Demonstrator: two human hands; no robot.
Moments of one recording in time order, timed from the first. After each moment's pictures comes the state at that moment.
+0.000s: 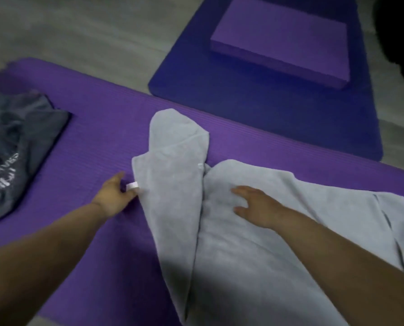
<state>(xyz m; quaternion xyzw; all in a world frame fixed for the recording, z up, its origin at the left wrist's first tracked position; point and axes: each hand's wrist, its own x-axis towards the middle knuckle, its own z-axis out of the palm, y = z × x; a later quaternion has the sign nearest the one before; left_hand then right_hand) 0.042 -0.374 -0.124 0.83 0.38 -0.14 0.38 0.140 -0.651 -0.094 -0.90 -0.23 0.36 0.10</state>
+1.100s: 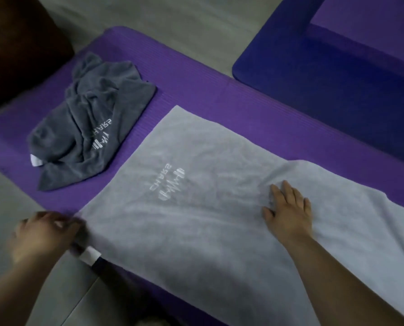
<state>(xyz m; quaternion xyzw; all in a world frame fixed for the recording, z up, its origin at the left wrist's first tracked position) -0.181 -0.230 -0.138 0.81 0.55 -0.16 0.15 0.086 -0.547 -0.134 -0.95 -0.17 0.27 -0.04</state>
